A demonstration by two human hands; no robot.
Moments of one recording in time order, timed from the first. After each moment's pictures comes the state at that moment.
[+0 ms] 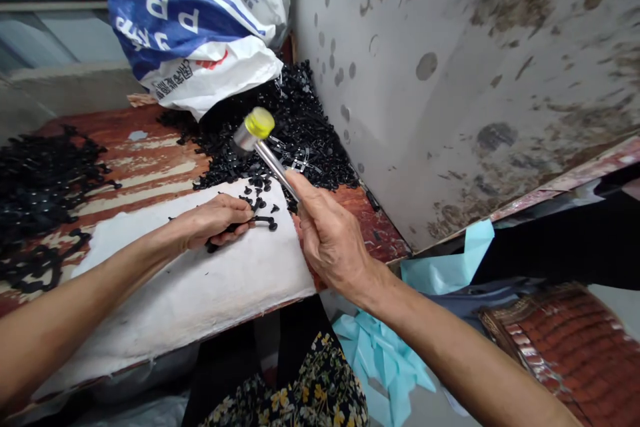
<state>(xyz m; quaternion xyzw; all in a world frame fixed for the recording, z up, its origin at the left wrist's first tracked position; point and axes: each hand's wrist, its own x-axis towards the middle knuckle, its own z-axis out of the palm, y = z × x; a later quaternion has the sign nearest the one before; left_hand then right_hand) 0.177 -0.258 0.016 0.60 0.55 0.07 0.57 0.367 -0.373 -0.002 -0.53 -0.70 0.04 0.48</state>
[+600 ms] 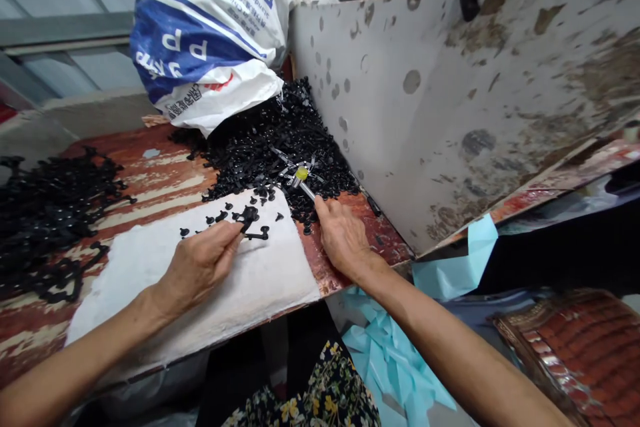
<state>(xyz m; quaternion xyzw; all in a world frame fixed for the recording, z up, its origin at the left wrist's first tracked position) 0.137 -0.304 0.000 0.92 0.33 0.22 -0.01 0.384 -0.351 -0.032 -0.73 -0.66 0.00 0.16</state>
